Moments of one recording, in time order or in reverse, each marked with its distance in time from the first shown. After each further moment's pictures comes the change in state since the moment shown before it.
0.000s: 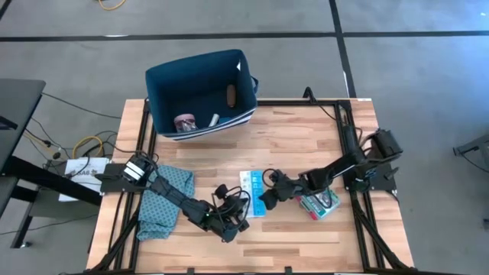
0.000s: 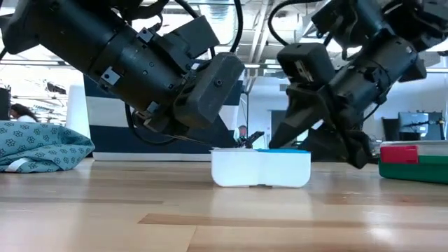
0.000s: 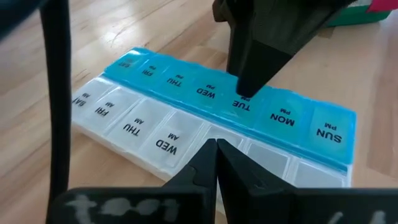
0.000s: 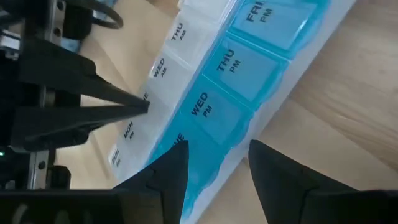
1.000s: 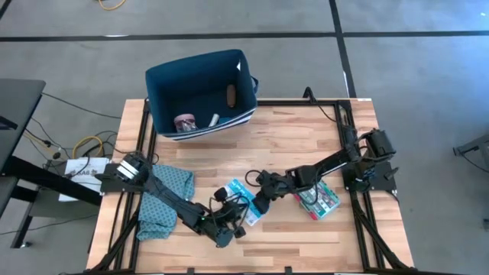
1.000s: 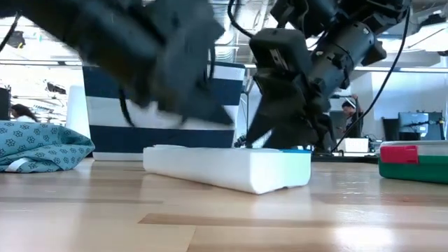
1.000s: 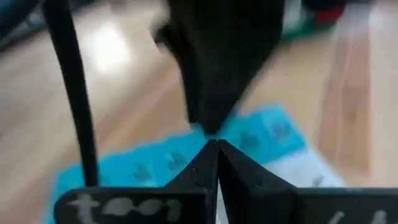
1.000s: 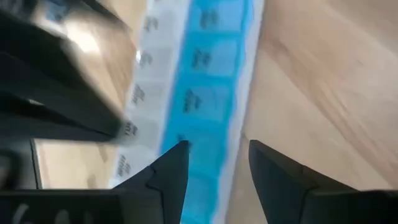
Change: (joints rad) left arm -0.058 -0.075 -0.007 0.068 -0.050 0.167; right arm -0.059 0.045 0.235 -0.280 -0.146 -0.254
